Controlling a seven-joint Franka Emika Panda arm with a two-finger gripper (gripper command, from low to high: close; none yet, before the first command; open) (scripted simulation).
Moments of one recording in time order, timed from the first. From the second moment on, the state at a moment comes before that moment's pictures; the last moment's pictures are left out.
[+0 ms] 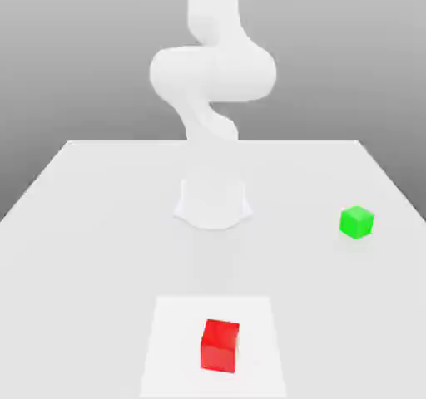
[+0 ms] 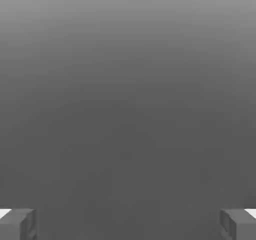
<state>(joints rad) -0.01 -0.71 0.01 -2.33 -0.01 2.34 0.82</state>
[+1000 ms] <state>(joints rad) -0.03 0.31 0.04 -2.59 -0.05 2.90 1.04</state>
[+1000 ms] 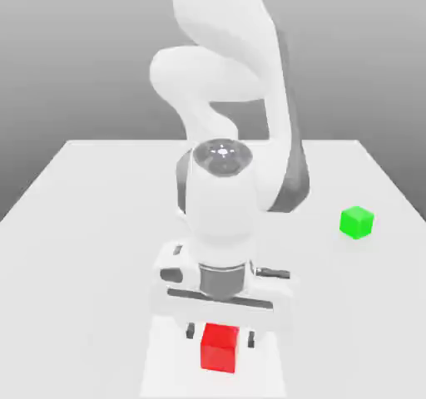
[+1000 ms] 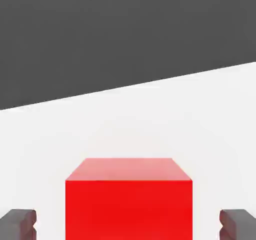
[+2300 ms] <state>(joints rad) 0.77 -0.21 0.62 -2.94 0.19 2.72 0.45</state>
